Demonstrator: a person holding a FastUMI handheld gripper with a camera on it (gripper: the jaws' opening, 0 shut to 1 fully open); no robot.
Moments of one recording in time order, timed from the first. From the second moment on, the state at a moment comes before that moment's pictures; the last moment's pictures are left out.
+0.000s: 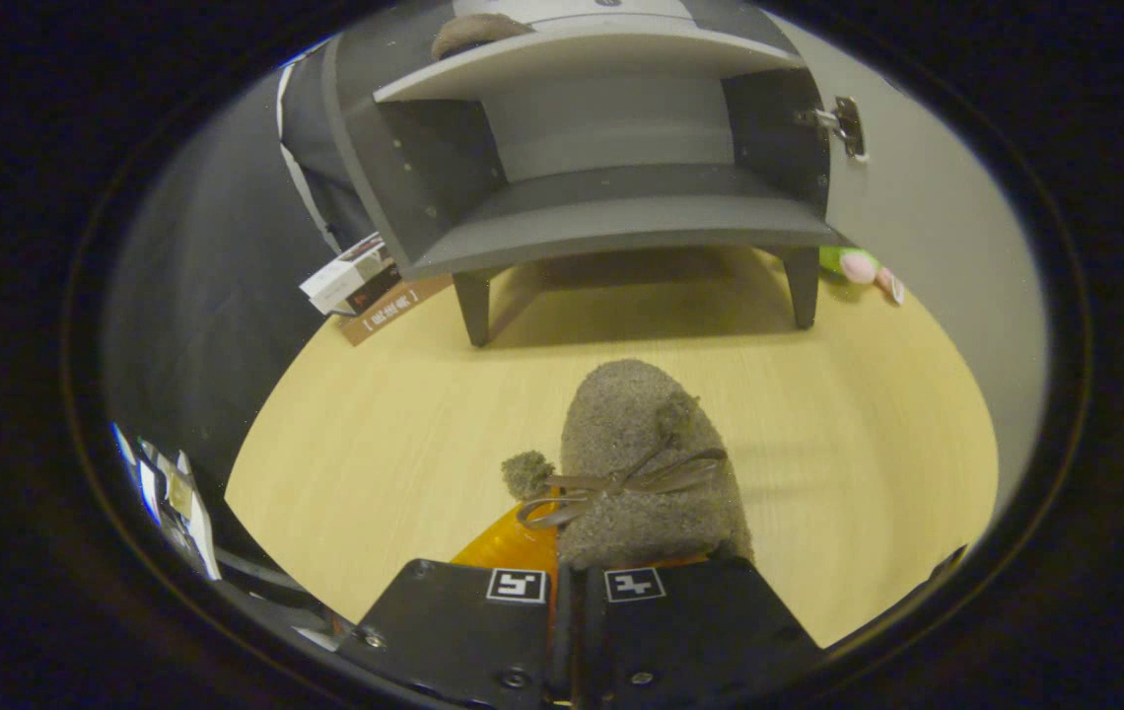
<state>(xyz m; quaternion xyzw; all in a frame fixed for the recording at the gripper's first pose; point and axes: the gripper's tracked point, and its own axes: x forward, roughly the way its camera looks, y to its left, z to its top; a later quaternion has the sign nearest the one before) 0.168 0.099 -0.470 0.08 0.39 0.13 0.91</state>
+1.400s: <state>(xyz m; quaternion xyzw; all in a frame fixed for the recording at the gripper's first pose) 0.417 0.066 -0.093 0.03 0.09 0.06 0.99</state>
